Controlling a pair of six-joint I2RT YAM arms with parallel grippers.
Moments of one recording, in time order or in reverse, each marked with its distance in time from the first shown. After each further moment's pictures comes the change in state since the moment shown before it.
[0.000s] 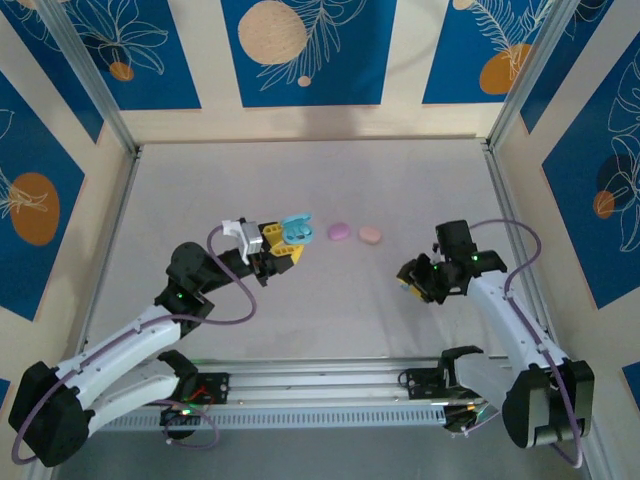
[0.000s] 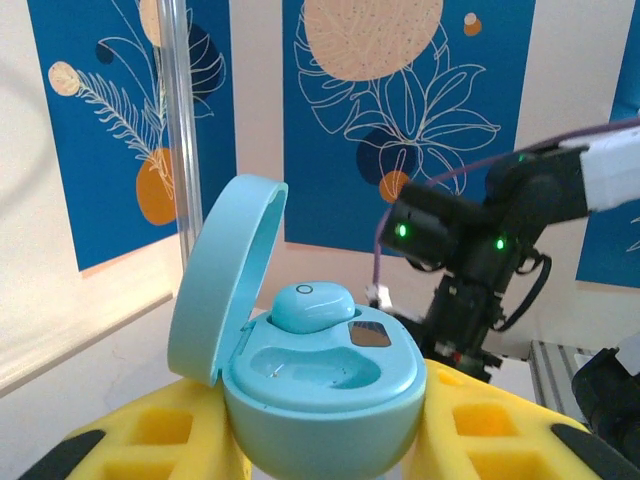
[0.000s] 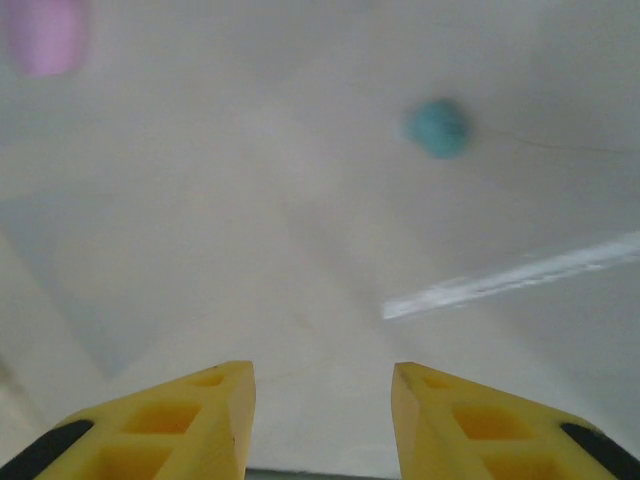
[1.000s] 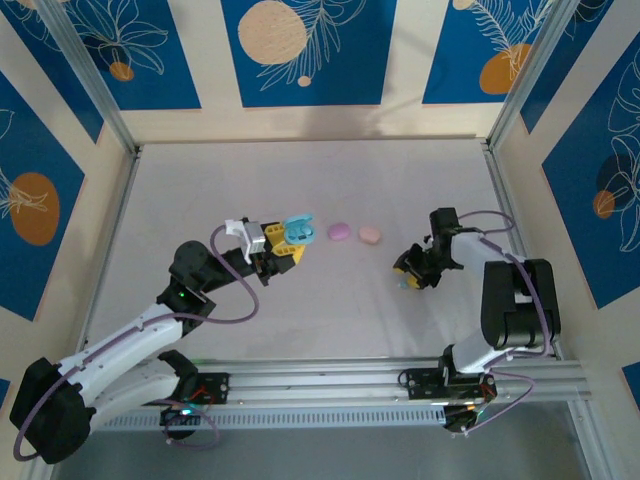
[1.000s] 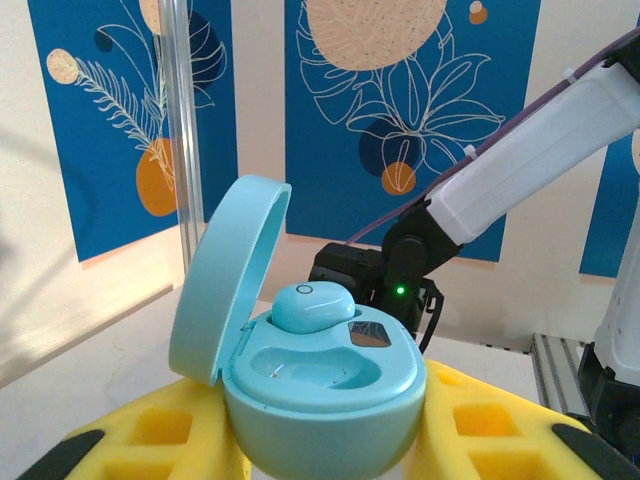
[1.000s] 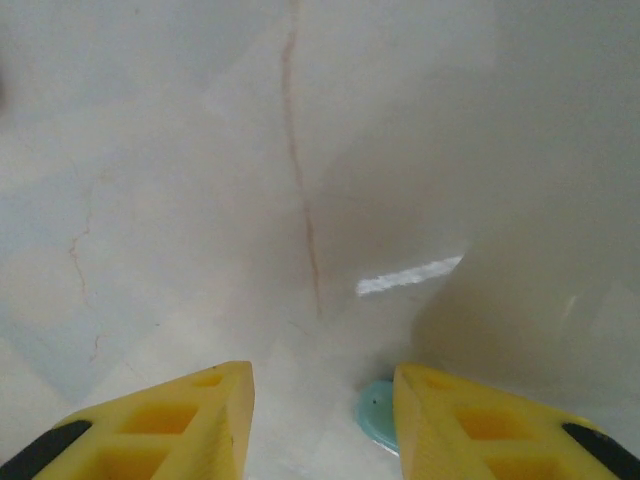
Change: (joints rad) left arm 0.000 0.021 0.000 0.000 -0.001 0.005; right arm -0.071 0.525 0.099 0.258 -0.056 -0.162
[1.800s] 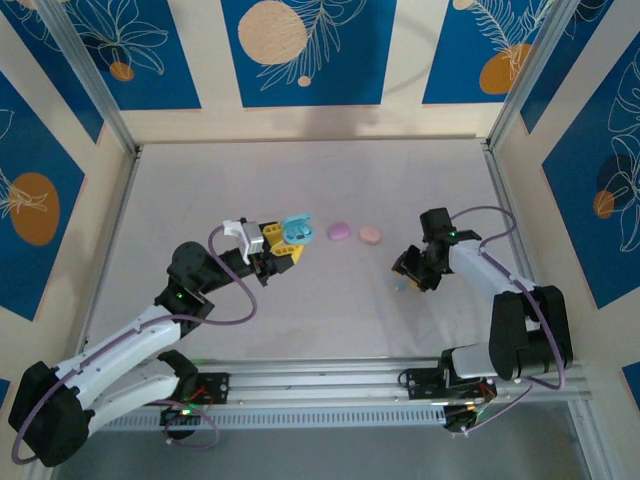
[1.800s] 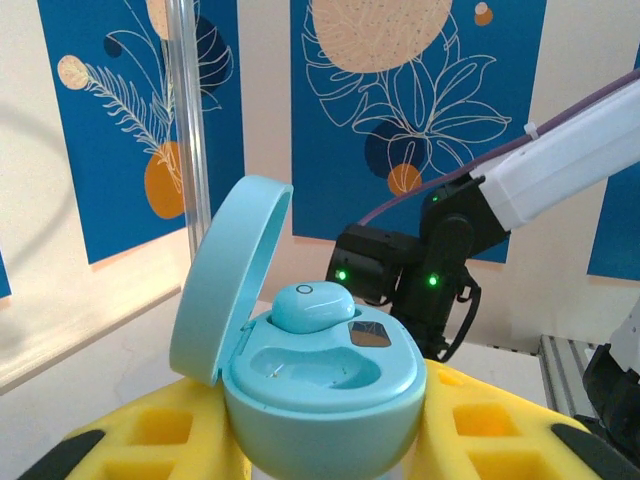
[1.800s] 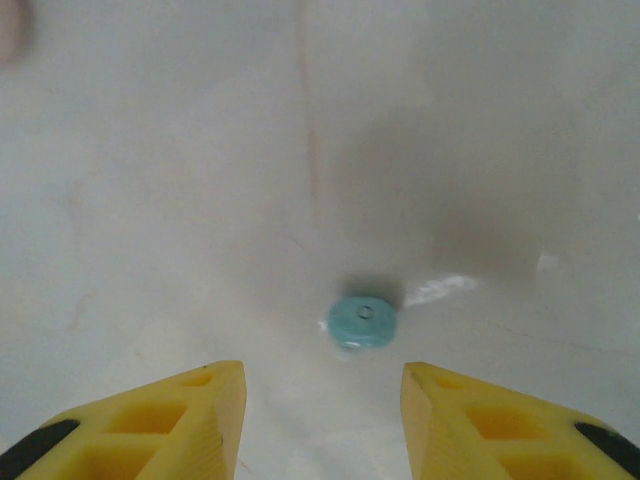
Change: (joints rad) left arm 0.000 -0.020 0.000 -0.019 -0.014 0.010; right arm 0.105 -0.177 -0.036 -0.096 0.163 0.098
